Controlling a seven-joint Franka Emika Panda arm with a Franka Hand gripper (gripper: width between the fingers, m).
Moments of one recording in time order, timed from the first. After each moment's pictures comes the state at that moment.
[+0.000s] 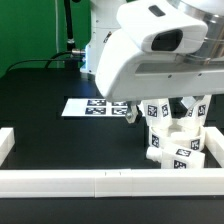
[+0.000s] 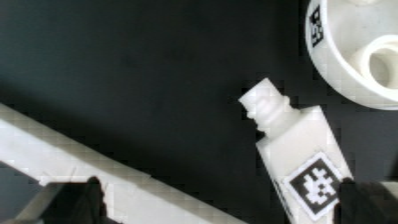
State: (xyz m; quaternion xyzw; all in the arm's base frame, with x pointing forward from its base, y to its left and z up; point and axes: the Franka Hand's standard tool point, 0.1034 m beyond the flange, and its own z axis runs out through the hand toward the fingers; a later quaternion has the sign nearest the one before) arm 0.638 0.025 0.095 0.96 0.19 -0.17 0.07
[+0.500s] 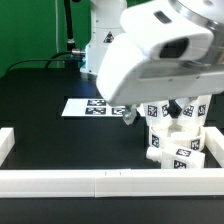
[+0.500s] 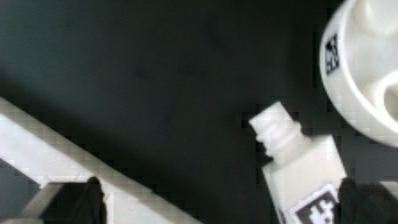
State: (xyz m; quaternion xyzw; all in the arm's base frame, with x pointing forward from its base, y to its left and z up) arm 0.637 0.026 0.087 0.94 0.25 -0.22 0.09
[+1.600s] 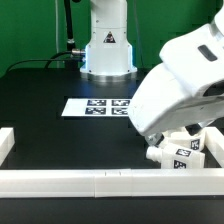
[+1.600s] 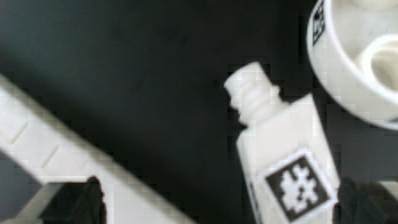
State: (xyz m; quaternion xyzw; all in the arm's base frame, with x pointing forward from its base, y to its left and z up) arm 0.643 0.048 0.067 0.92 0.26 -0.26 0.10
